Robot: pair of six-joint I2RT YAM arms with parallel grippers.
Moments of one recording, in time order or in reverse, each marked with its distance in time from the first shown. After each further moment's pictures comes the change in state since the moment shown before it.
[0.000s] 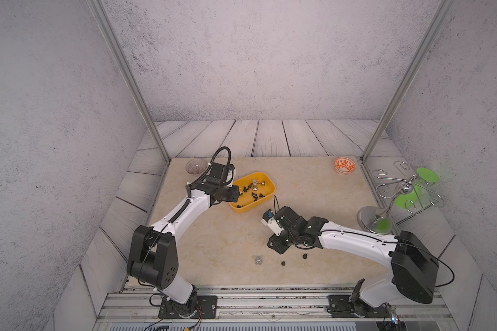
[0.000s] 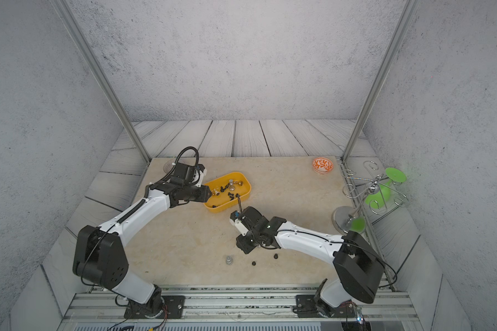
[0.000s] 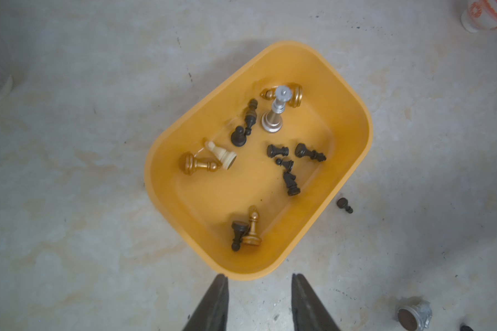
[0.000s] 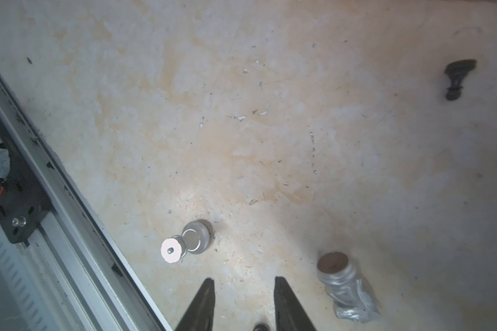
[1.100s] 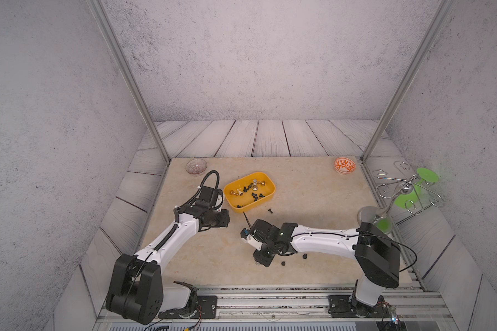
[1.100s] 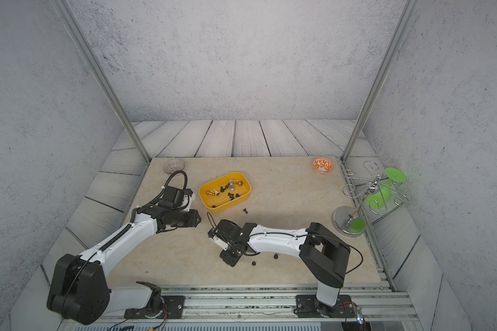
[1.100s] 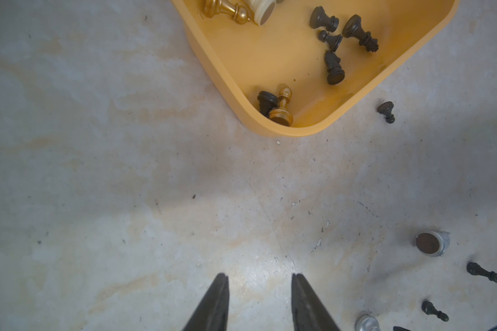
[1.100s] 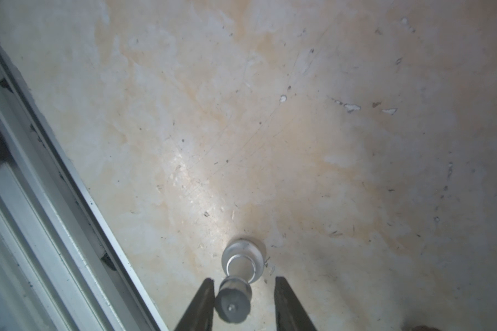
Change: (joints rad) left arm 0.034 -0.229 -0.307 -0.064 0.039 -0.087; right arm 0.164 0.239 0.167 -0.095 0.058 -0.101
